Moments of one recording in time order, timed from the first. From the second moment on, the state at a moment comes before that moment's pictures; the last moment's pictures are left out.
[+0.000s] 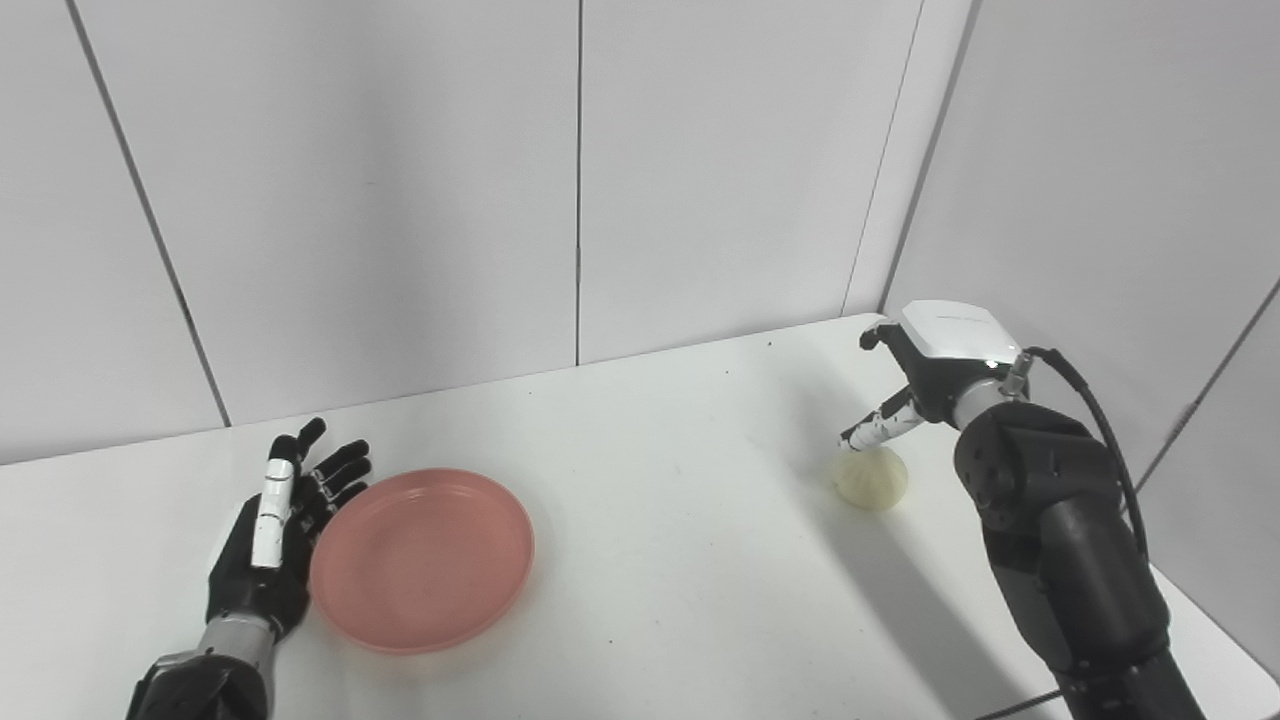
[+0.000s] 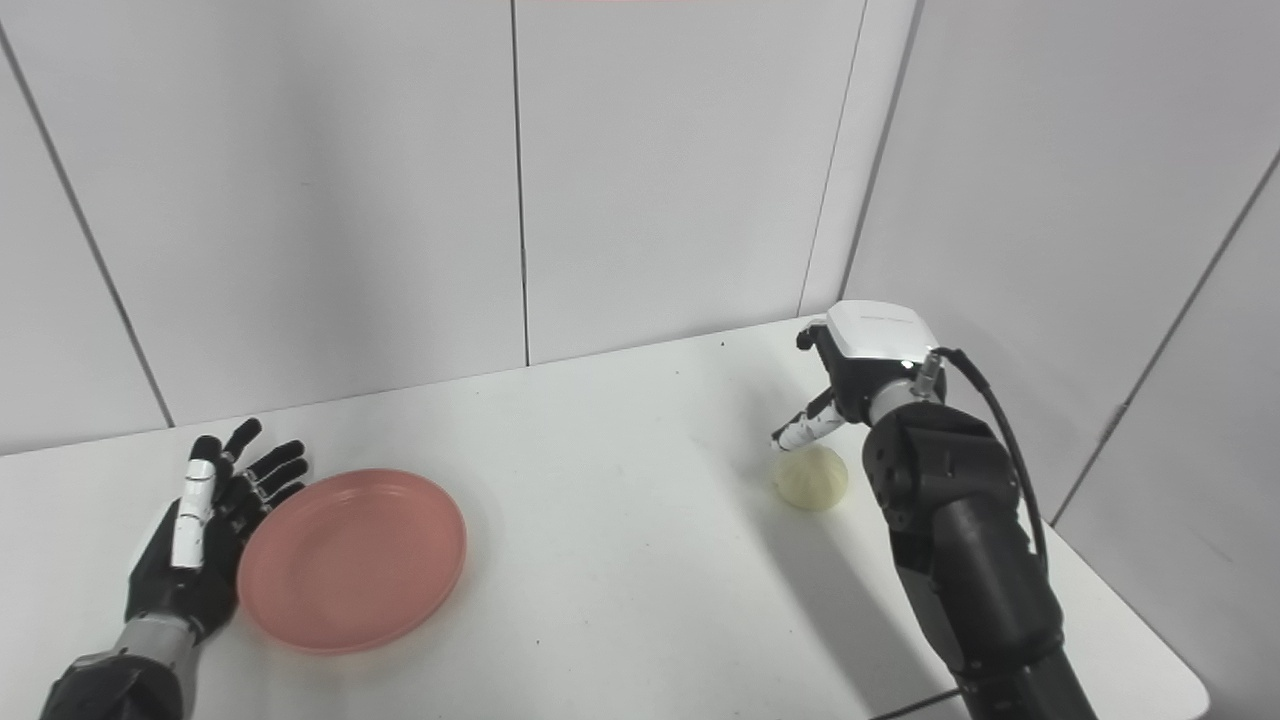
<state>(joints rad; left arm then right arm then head) -0.63 0.00 0.06 0.71 -0.19 -0.09 -0.24 -0.41 -0.64 -0.13 -0.29 -1.26 0.47 0.91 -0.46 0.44</state>
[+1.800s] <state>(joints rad) -0.65 0.04 0.00 0.76 -0.17 -0.12 -0.28 -0.41 -0.66 -0.05 0.04 -1.13 0.47 0.73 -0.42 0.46</state>
